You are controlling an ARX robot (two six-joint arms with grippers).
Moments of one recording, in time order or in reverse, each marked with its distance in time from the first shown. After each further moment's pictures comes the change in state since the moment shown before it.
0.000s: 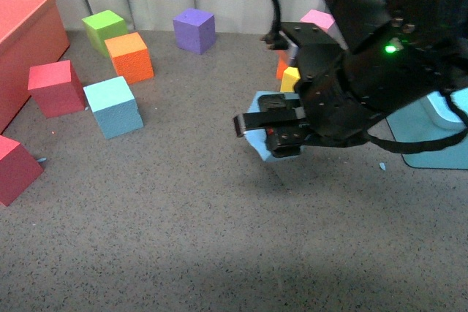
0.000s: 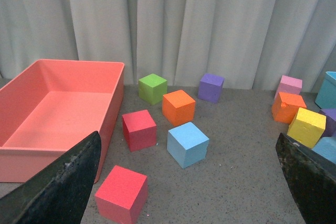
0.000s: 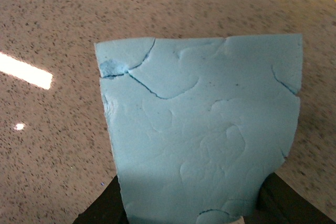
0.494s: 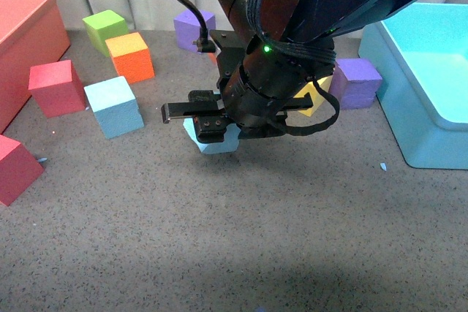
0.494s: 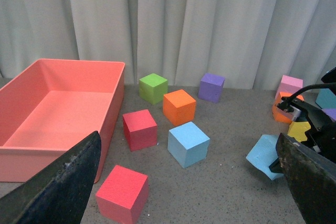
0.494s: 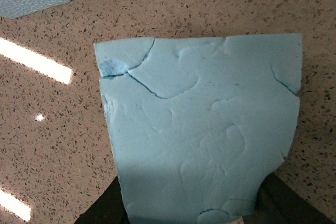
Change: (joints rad) left arm 0.000 0.000 0.000 0.000 0.000 0.000; right arm 0.079 0.230 0.298 -0.072 -0.043 0.082
